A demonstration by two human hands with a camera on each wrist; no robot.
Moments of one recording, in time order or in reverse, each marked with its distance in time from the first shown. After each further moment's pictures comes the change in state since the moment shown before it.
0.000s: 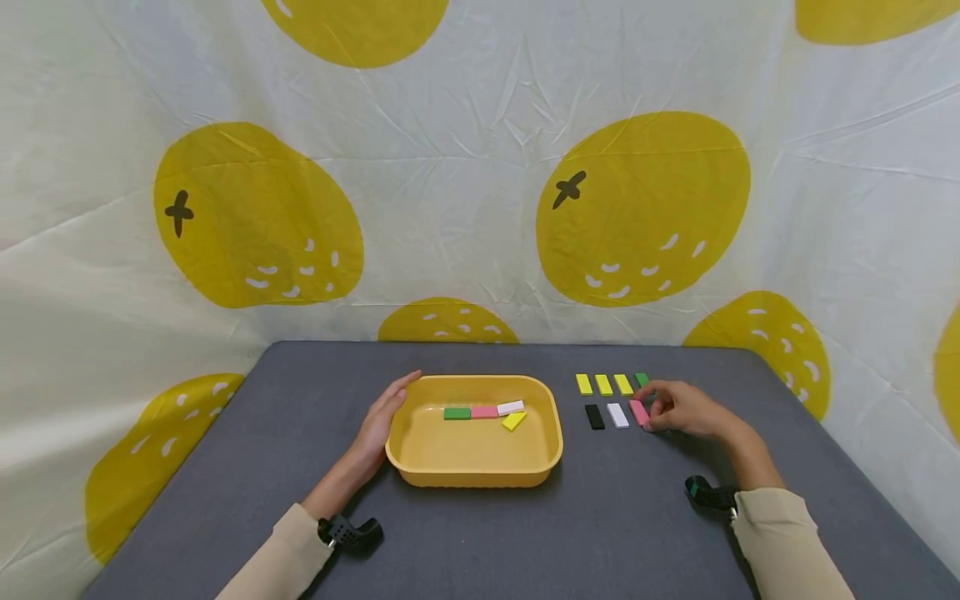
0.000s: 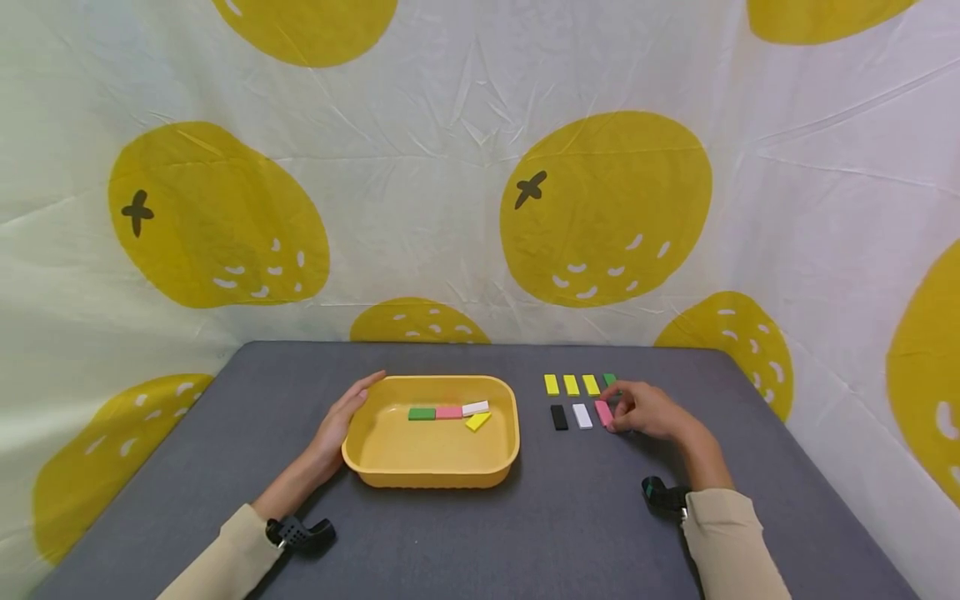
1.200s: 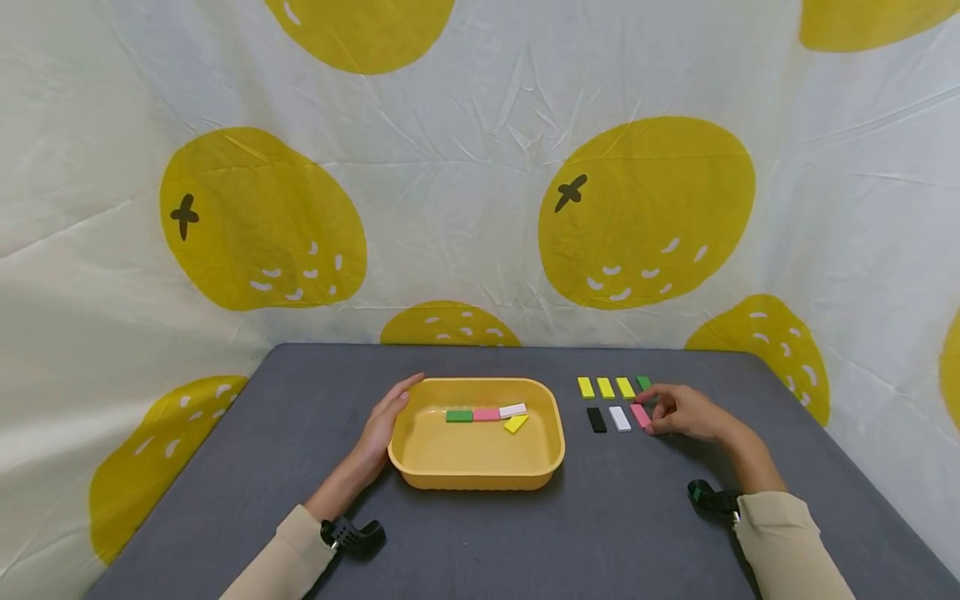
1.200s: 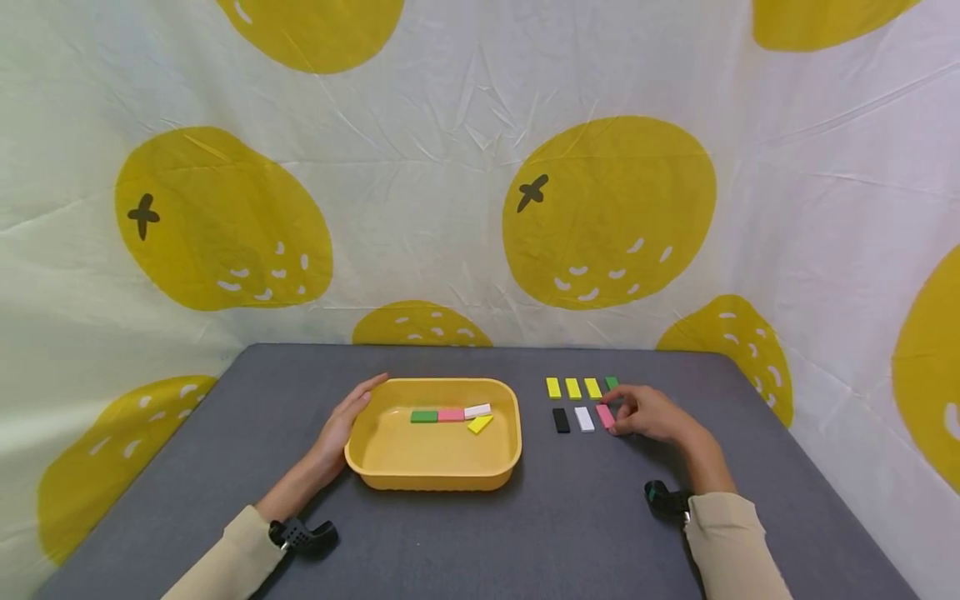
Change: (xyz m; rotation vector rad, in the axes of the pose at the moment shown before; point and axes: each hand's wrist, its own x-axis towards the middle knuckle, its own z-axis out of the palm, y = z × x) left_hand 0.000 -0.002 0.001 -0.010 0.008 0.000; right_hand 0.000 0.005 0.001 0.066 -0.017 -0.030
